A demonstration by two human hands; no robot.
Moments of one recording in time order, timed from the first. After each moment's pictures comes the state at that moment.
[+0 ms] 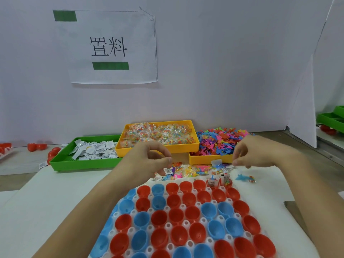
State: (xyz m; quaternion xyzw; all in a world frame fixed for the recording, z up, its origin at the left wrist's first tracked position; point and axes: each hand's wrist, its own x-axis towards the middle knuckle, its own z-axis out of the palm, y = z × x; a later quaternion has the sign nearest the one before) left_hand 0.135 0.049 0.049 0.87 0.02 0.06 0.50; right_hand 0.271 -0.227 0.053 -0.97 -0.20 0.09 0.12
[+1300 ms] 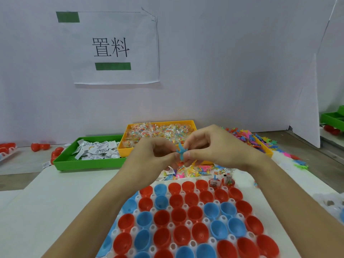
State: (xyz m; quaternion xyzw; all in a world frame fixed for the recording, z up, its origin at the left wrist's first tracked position) left_hand 0.138 0.042 0.047 0.83 -0.06 0.13 0.54; right_hand 0.218 -0.148 0.068 -0.78 -0.39 0.13 0.46
